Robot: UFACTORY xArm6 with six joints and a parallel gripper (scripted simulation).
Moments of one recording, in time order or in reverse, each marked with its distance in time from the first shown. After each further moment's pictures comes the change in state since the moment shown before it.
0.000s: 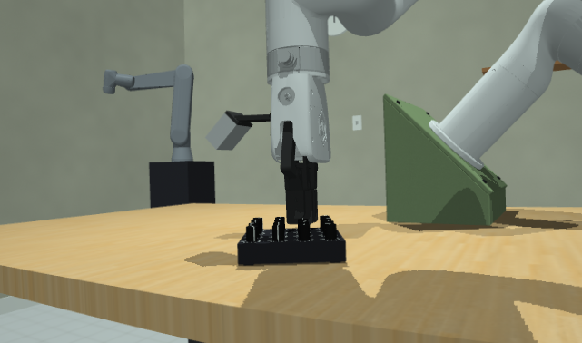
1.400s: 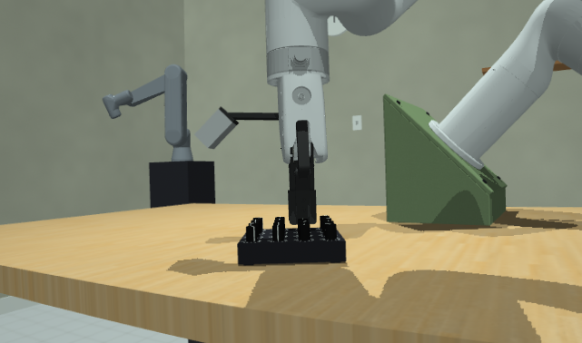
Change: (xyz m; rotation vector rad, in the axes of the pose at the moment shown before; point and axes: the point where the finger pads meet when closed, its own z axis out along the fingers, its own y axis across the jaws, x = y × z) arm 0.000 0.000 0.000 -0.003 -0.001 -0.362
